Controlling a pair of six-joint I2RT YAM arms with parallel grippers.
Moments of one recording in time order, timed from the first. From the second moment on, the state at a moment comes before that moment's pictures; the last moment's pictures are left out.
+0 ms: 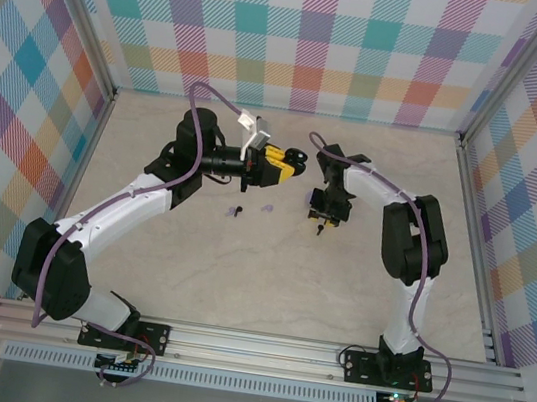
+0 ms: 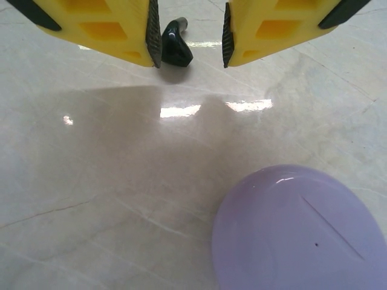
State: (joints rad) left arm -0.50 1.42 1.15 0.15 0.92 -0.10; right arm 0.45 2.05 1.53 -0.96 -0.09 0.57
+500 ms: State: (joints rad) left arm -0.50 1.42 1.15 0.15 0.92 -0.10; right arm 0.46 2.07 1.53 -1.00 -0.07 0.60
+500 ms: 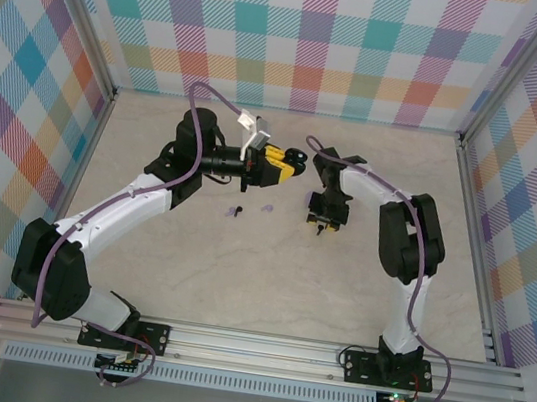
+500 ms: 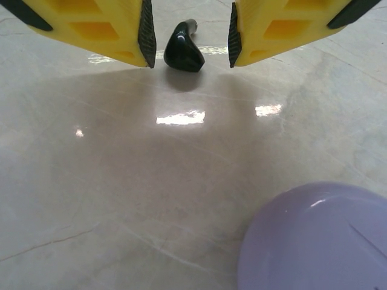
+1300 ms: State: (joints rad) left arm -0.50 1.42 1.15 0.15 0.92 -0.10; right arm 0.47 2.10 1.54 -1.01 -0.03 0.68
